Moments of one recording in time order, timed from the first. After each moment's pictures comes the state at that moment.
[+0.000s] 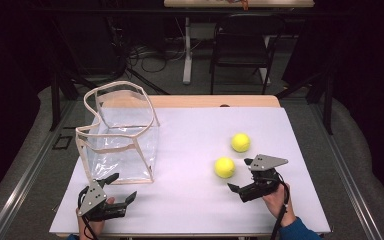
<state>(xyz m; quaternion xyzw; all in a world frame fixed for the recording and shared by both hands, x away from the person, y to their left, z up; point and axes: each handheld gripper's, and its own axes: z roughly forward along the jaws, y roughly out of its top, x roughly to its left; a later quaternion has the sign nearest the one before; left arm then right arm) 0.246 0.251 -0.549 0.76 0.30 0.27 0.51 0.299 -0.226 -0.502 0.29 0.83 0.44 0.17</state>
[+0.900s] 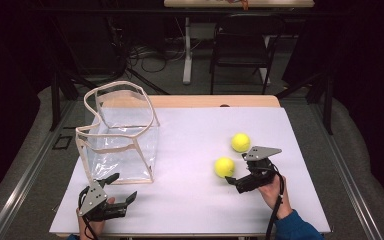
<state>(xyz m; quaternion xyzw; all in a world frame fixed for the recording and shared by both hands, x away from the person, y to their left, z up) 0.247 0.250 -0.549 0.76 0.30 0.27 0.50 0.323 -0.219 -0.499 0.31 0.84 0.42 0.15</state>
